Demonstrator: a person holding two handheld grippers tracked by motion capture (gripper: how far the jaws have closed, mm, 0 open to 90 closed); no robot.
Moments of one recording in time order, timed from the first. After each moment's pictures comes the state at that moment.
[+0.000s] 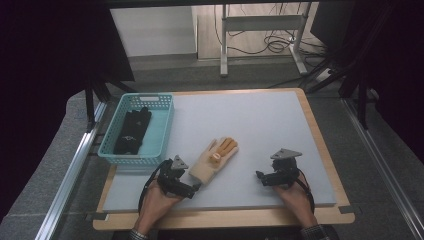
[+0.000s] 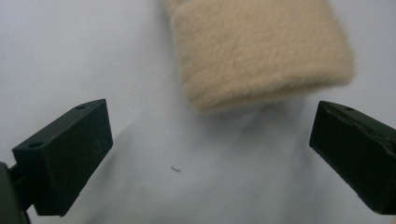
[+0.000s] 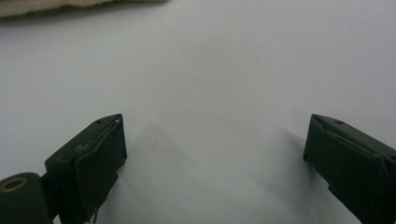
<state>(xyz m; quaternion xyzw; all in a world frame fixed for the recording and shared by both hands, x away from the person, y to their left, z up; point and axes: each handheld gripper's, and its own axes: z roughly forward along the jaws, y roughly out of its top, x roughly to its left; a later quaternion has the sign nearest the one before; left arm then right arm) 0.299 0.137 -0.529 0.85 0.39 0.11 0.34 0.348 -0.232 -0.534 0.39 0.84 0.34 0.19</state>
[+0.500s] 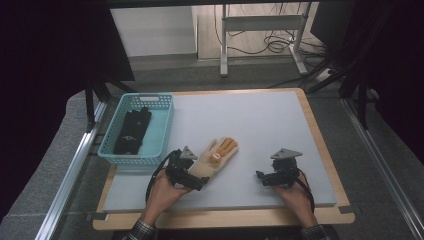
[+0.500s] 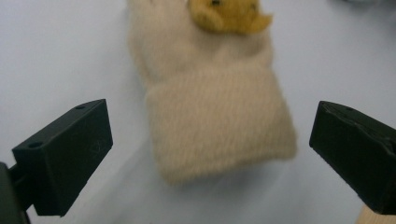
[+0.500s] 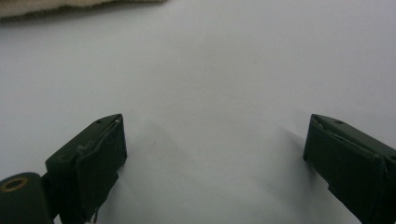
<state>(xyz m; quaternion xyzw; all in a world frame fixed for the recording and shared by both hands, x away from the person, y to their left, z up) 0.321 0.110 -0.503 0.86 0.38 0.09 0.34 0.348 -0.232 -0.534 0.39 0.84 0.34 0.19</state>
